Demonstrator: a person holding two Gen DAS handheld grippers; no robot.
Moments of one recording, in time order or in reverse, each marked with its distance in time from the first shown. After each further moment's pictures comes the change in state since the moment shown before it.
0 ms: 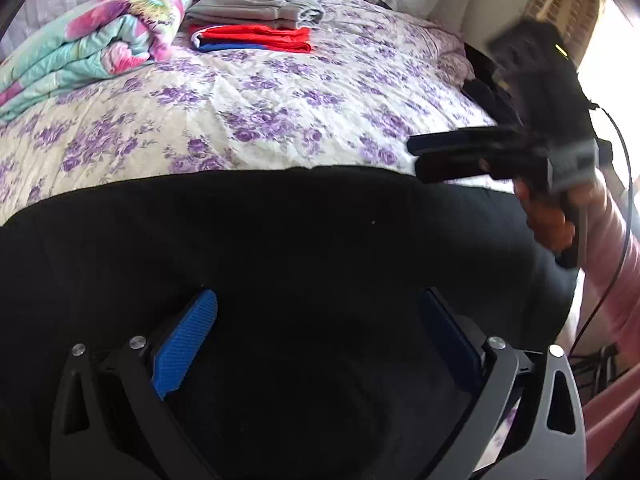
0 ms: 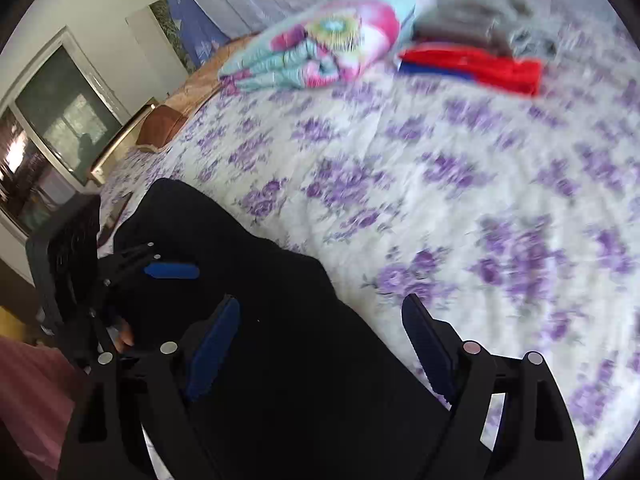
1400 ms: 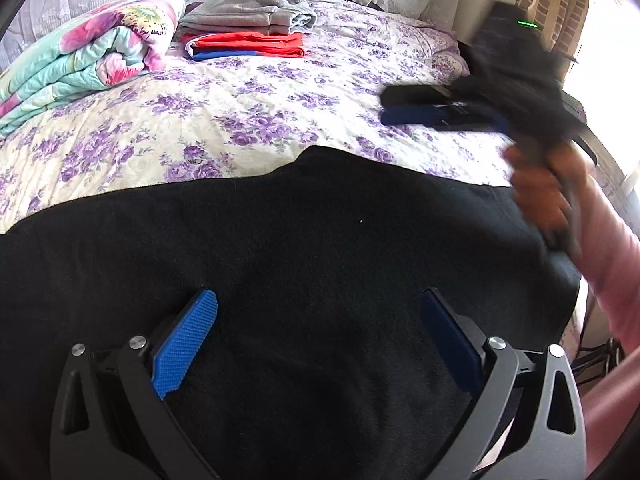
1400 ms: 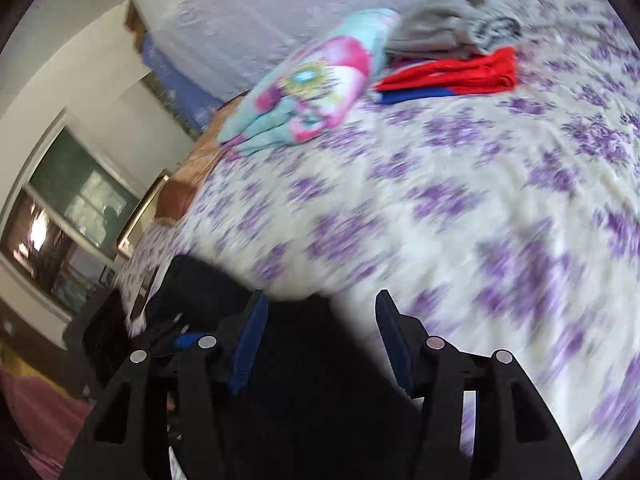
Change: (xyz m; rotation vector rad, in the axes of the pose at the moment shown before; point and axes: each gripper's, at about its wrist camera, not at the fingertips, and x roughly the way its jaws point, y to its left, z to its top) left arm 0.003 0.003 0.001 0.030 -0.019 -0.001; right arm -0.044 0.009 -0.029 0.136 -0.221 0.098
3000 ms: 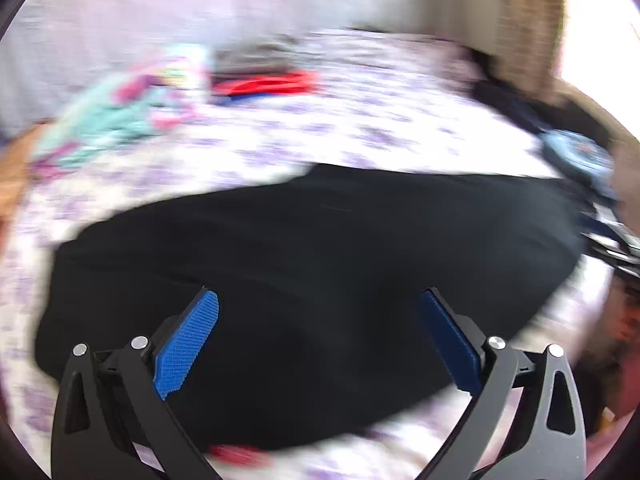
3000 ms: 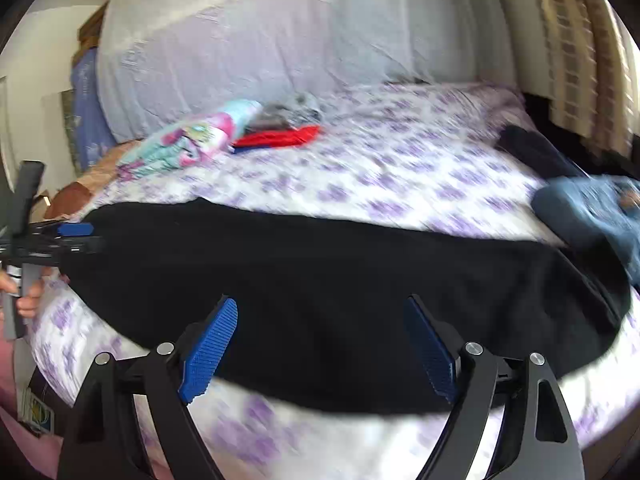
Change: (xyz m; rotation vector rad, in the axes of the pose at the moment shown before) left arm -0.062 -0.044 -0.034 0.038 -0.103 0.301; right arm -0.171 0.026 -0.227 -0.050 -0.383 -0.641
